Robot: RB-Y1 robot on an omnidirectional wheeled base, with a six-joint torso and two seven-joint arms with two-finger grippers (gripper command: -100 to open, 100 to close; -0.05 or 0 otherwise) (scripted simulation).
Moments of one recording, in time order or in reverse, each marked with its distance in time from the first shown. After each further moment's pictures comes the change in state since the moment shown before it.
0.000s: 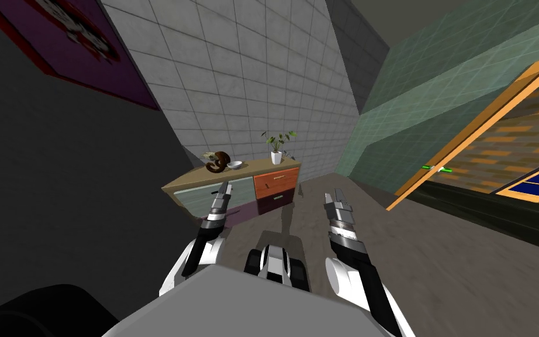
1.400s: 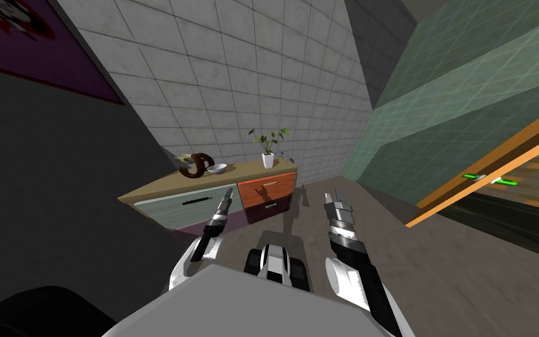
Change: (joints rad) left arm -0.101 0.095 0.066 0.324 0.032 -0.005 -0.006; right arm 0.000 0.000 0.000 0.000 0.000 0.000 0.000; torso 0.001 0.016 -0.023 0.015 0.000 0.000
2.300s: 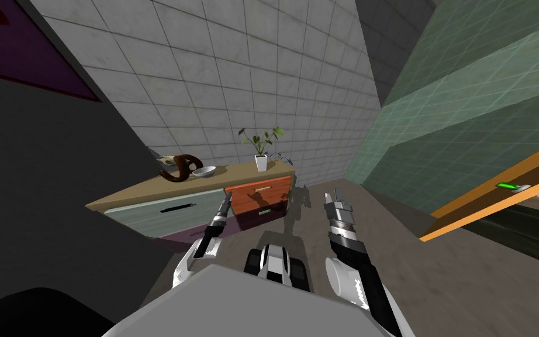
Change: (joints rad) left arm -0.060 0.022 0.038 0.194 0.017 -0.007 -0.006; right arm 0.000 0.000 0.000 0.000 0.000 0.000 0.000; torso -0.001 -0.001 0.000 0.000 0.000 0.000
